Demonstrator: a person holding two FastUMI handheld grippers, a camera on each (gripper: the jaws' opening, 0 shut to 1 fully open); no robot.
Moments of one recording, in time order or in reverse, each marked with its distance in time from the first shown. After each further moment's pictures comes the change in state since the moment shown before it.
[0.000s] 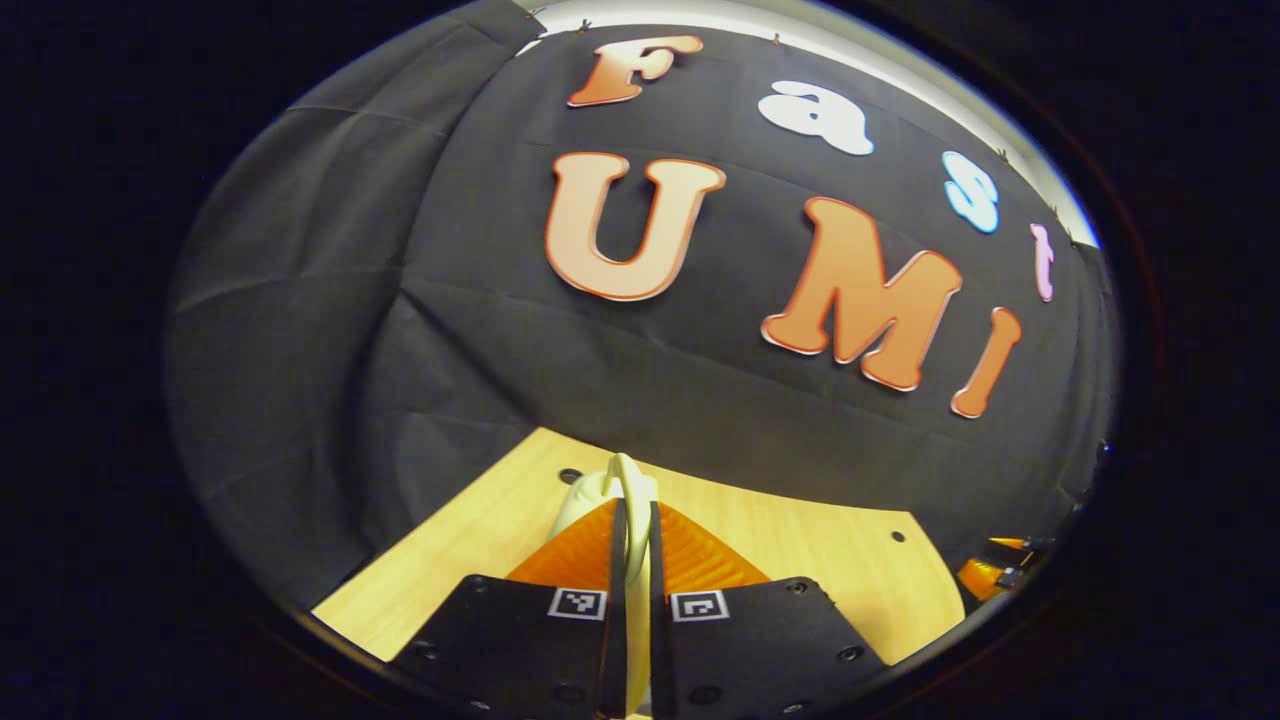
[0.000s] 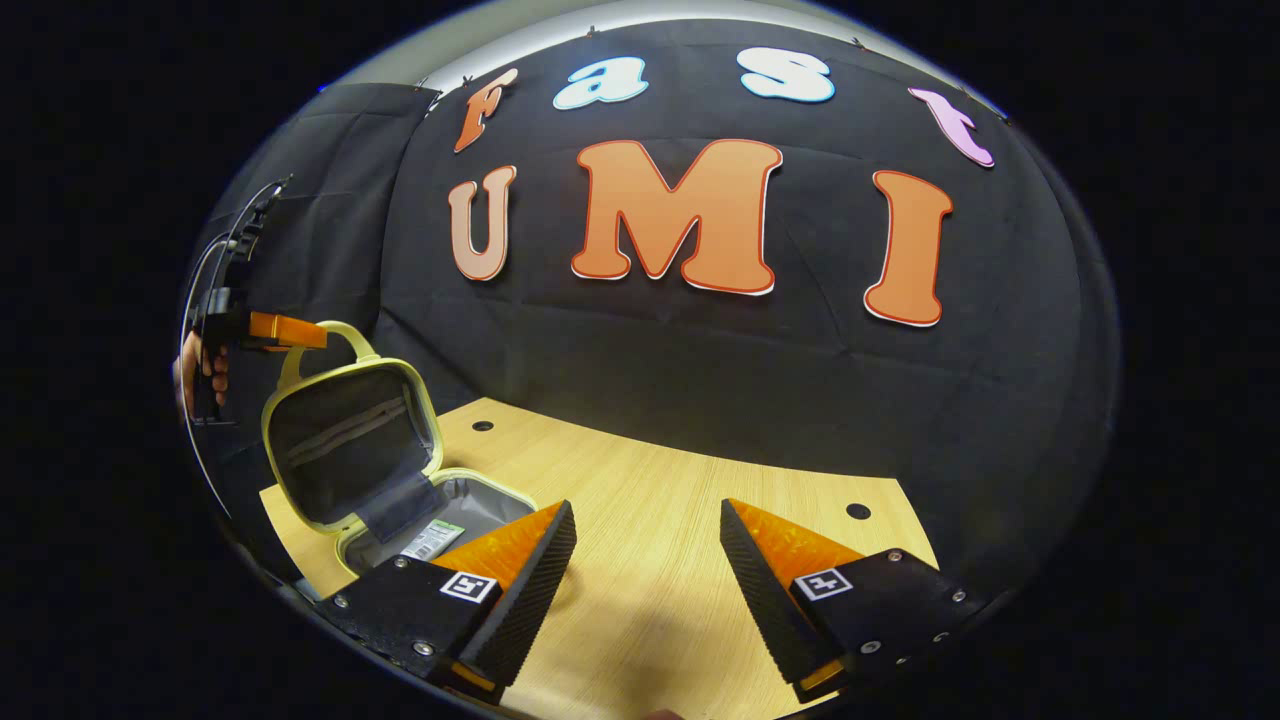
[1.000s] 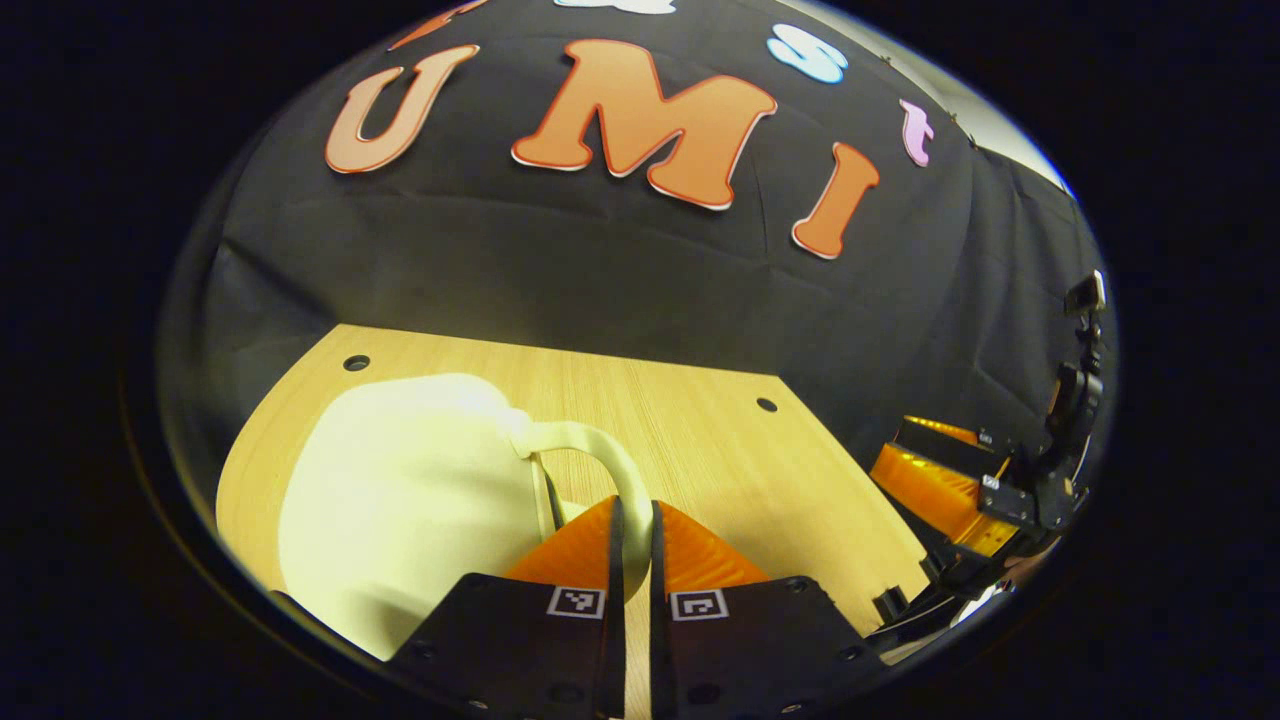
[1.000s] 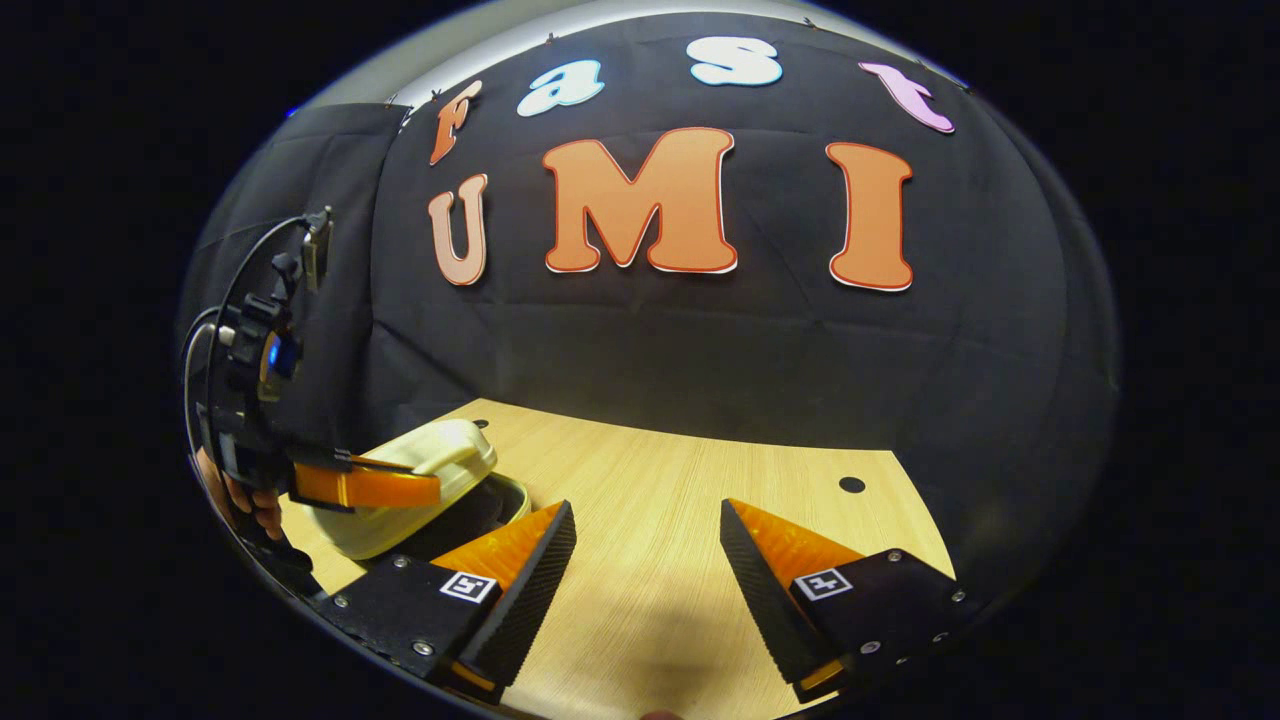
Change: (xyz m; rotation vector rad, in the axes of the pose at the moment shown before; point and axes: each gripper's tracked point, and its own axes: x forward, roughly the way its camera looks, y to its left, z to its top) left arm 0.027 -0.223 -0.200 0.155 0.359 -0.349; right arm -0.020 -0.033 -0.017 0.081 0.026 0.000
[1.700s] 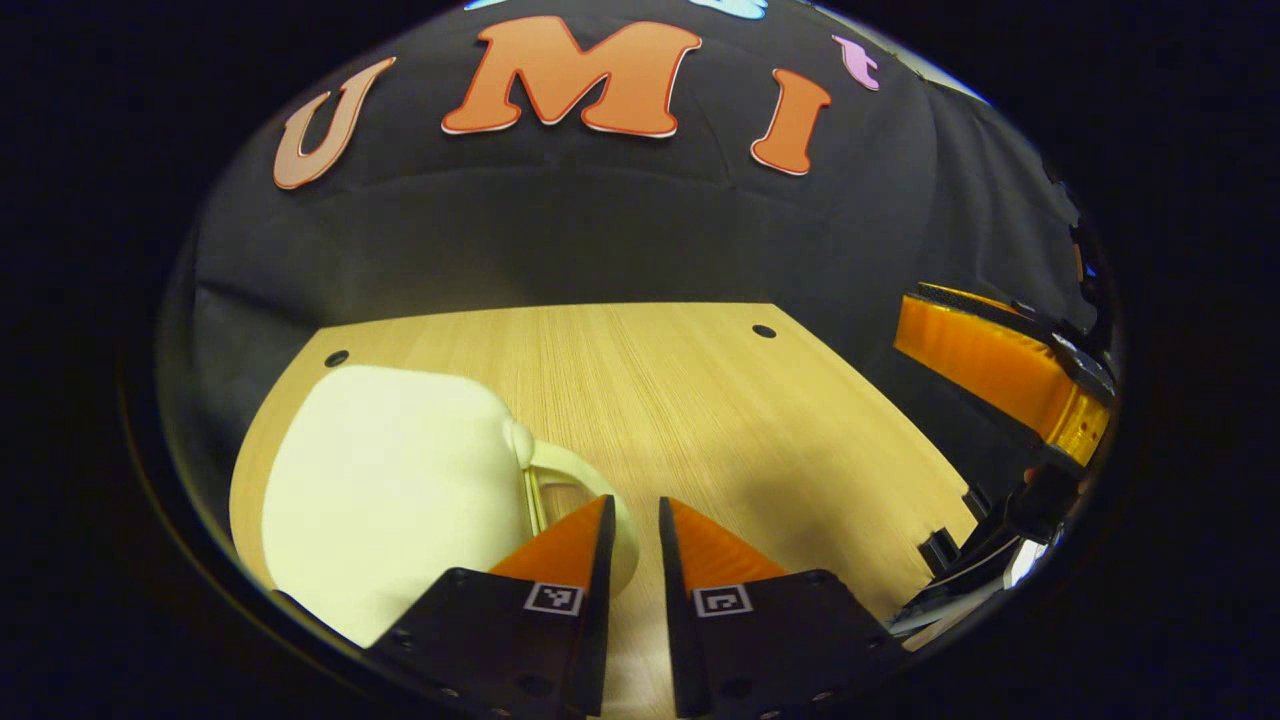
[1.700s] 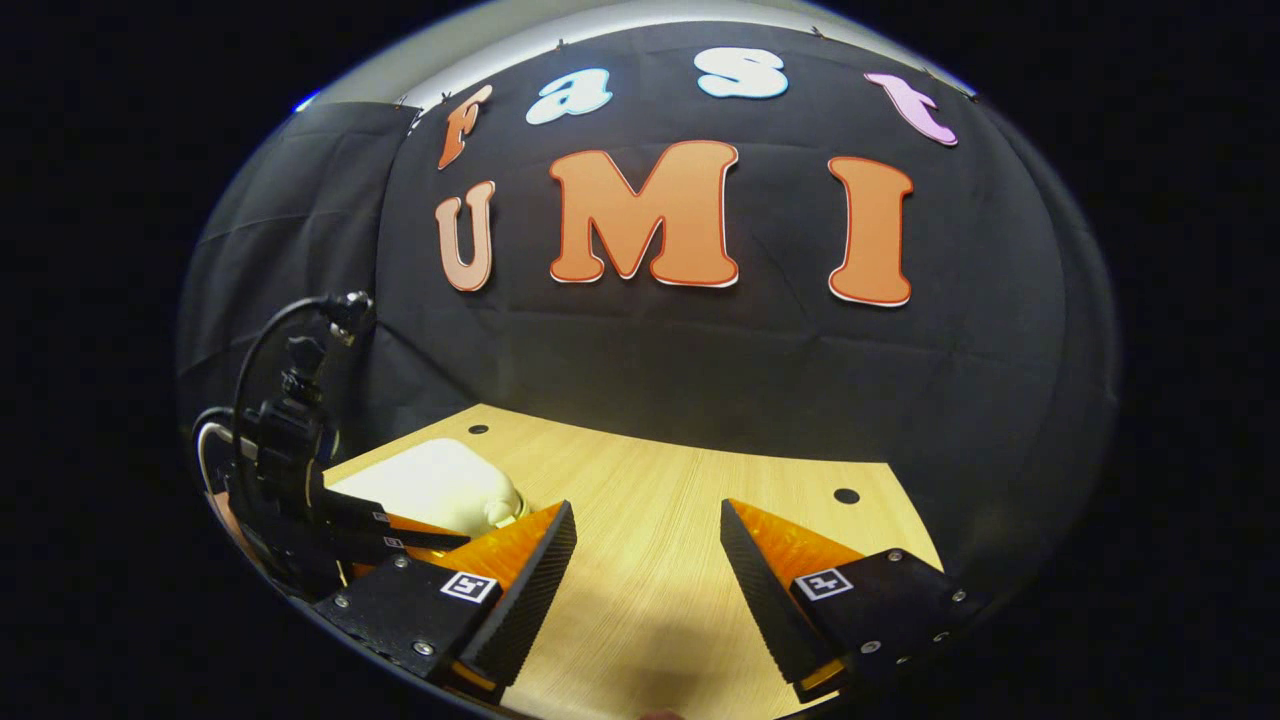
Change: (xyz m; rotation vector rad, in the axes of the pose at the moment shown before) left arm 0.019 -0.025 -0.039 0.149 0.058 0.035; right arm -0.006 -0.002 0.015 -0.028 -0.053 -0.016
